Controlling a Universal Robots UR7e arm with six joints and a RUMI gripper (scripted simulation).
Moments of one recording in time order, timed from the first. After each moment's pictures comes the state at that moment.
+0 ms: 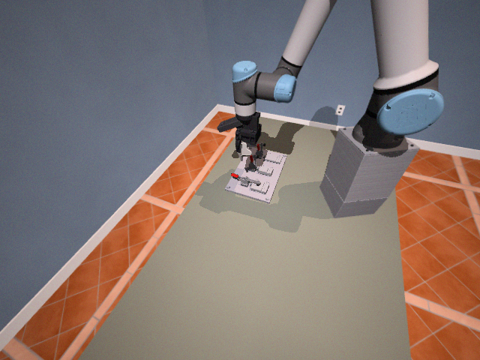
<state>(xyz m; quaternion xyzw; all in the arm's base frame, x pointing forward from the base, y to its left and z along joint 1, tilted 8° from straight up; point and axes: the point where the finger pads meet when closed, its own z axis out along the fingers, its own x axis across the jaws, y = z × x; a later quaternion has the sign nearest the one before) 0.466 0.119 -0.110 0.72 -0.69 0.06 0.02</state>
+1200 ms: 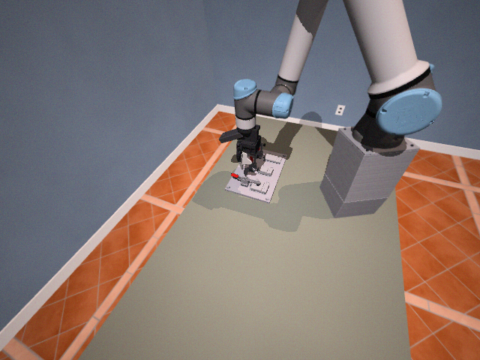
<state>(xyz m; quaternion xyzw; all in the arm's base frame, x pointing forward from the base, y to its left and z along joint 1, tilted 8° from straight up) 0.469 0.113 -0.163 0.72 -0.69 0.06 0.02</state>
